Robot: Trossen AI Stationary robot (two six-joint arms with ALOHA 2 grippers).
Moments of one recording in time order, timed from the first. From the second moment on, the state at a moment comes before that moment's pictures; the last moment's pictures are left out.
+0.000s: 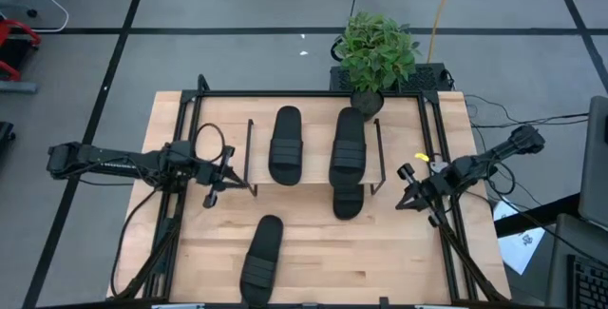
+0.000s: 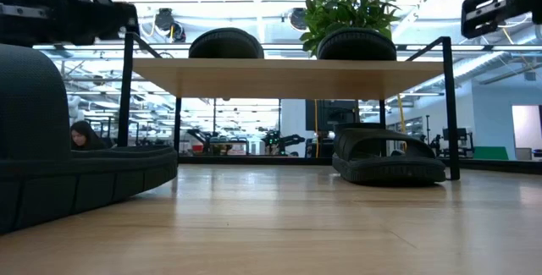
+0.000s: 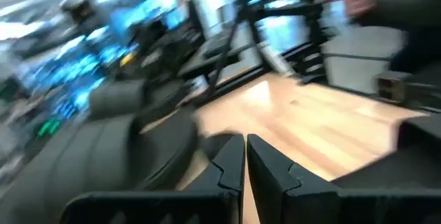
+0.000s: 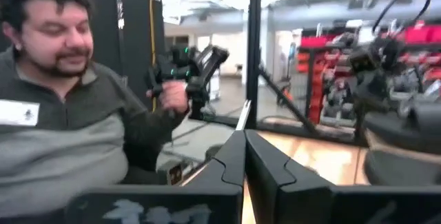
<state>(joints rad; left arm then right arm) 0.05 0.58 0.12 0.43 0.43 0.40 0.46 0.20 0.02 0.37 -0.04 0.01</state>
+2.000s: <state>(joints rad) -0.87 1.38 0.68 0.00 -0.24 -0.41 0.47 0.20 0.02 0.39 0.03 0.02</state>
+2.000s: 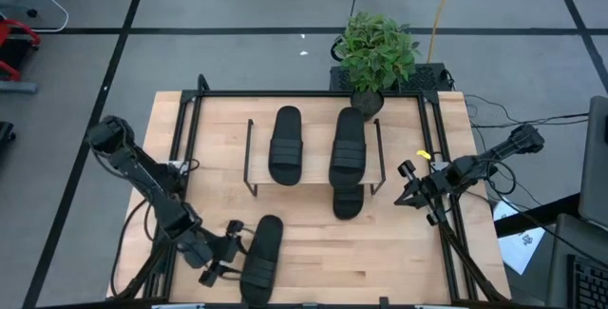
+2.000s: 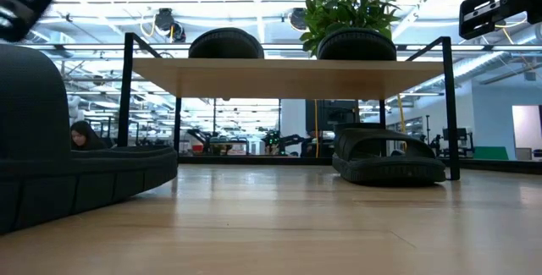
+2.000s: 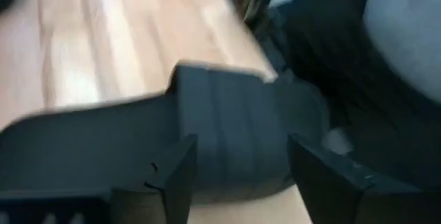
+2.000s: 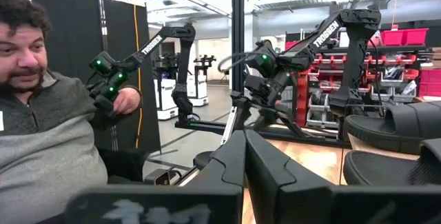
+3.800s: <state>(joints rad) -0.64 1.57 0.68 0.17 0.14 -0.19 0.47 0.20 0.02 0.38 0.03 0.02</state>
